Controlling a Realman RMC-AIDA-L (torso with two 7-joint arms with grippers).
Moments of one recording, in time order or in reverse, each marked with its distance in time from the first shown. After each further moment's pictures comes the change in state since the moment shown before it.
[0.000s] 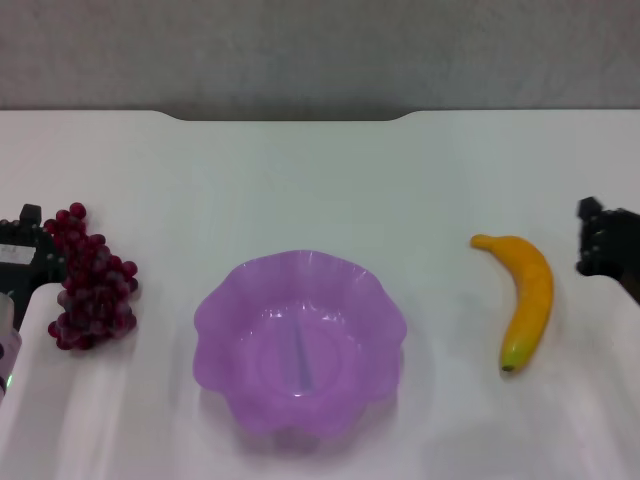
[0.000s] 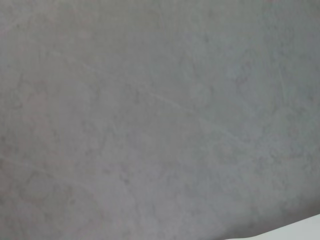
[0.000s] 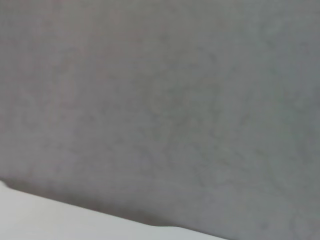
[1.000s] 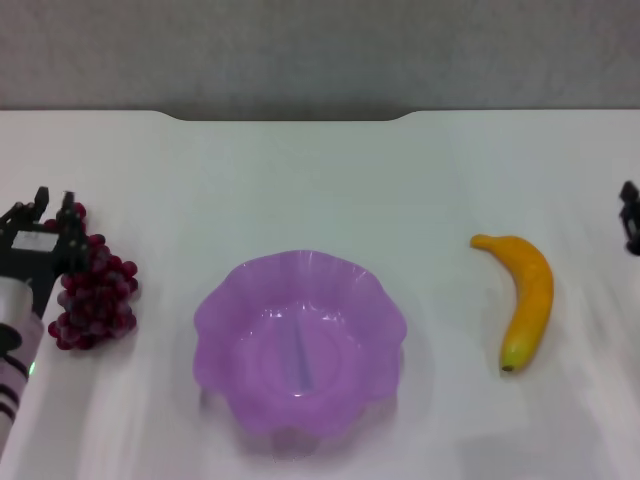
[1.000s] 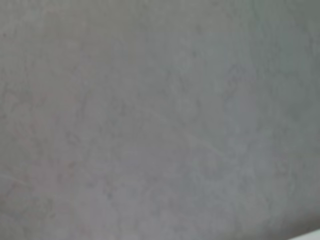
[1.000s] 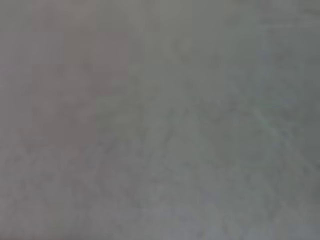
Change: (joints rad) left arm -0.006 0.001 -0.007 -0.067 0.009 -0.005 0.008; right arm -0.040 0.007 0.186 -0.008 -0.024 -0.023 0.095
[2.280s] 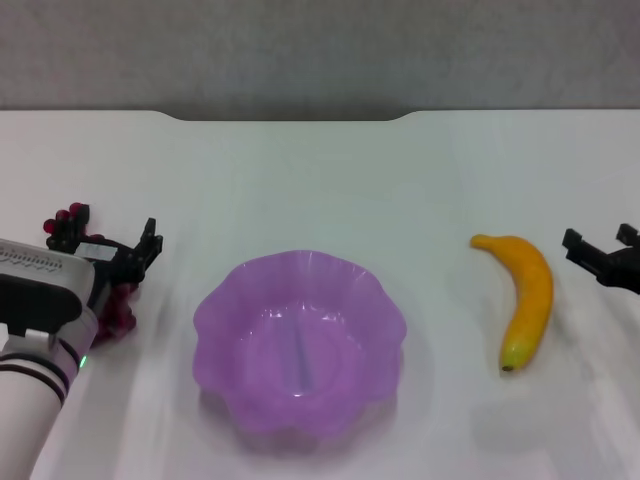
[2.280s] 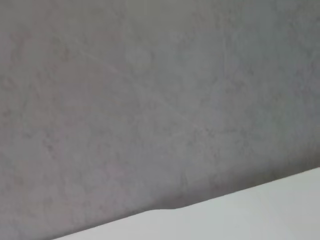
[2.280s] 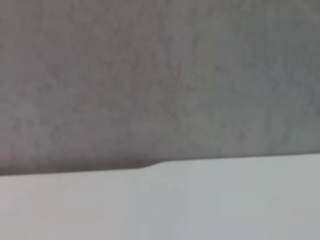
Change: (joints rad) left arm 0.009 0.008 -0.133 -0.187 0.024 -0.311 0.150; right arm 0.019 -0.055 0.058 -0.061 -0.454 0.236 0.504
